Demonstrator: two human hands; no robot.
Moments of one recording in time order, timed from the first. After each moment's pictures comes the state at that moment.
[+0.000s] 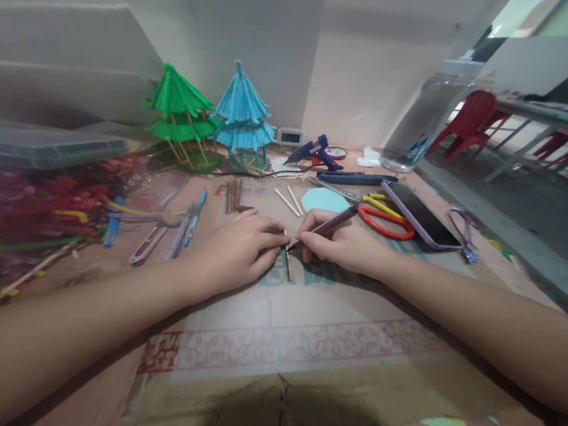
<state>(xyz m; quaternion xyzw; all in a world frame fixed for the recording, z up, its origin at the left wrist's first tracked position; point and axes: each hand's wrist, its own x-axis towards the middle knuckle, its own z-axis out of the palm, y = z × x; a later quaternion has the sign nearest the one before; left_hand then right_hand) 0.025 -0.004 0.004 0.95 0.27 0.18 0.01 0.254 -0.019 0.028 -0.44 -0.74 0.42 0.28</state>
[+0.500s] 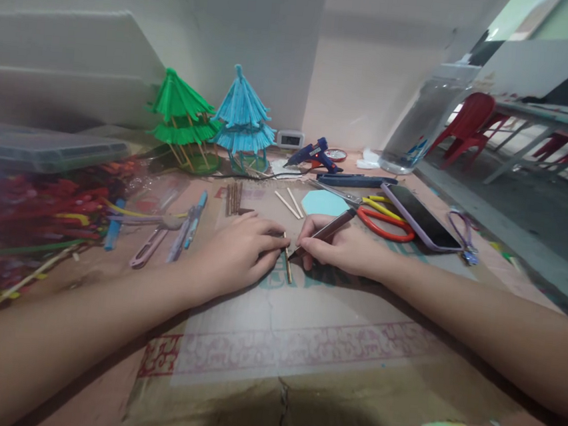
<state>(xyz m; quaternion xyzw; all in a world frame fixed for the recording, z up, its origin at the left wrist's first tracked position) 0.026 -0.004 0.005 0.94 0.28 0.18 0.03 0.256 -0.018 0.024 -0.42 -0.74 0.46 0.26</state>
